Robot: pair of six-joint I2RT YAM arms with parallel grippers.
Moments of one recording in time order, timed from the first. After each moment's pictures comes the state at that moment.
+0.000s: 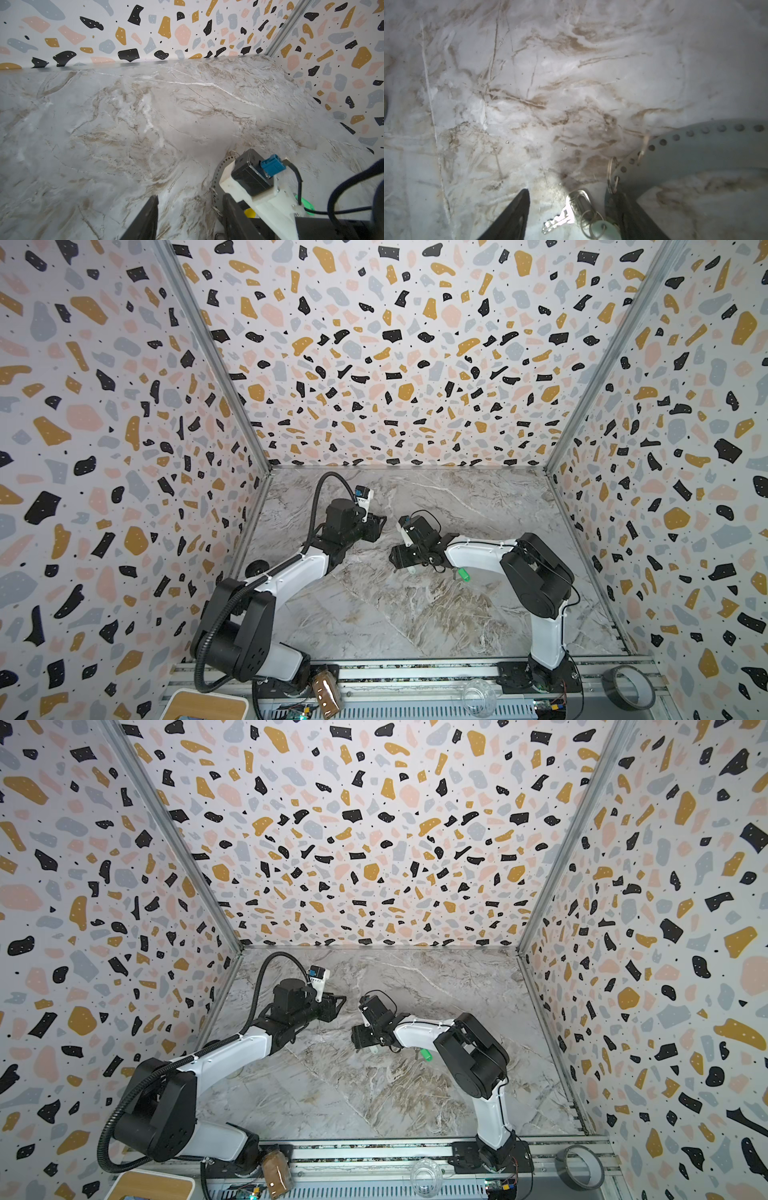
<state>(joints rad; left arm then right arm) -0.38 1.45 0.82 0.15 0.23 -0.17 0.81 1.96 1.21 -0.15 -0.14 0.45</state>
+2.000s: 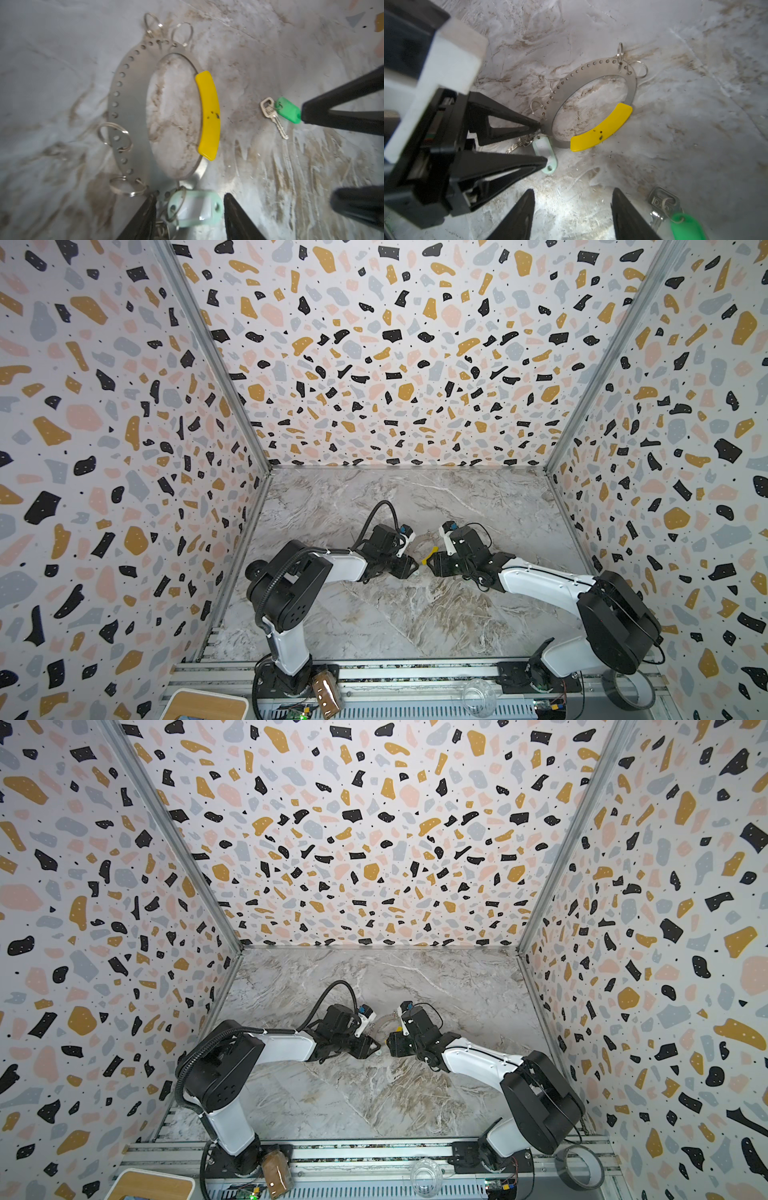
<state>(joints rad) -0.64 1.80 0.81 0.16 0.39 -0.18 0.69 1.47 0.76 -0.11 -0.09 0.46</state>
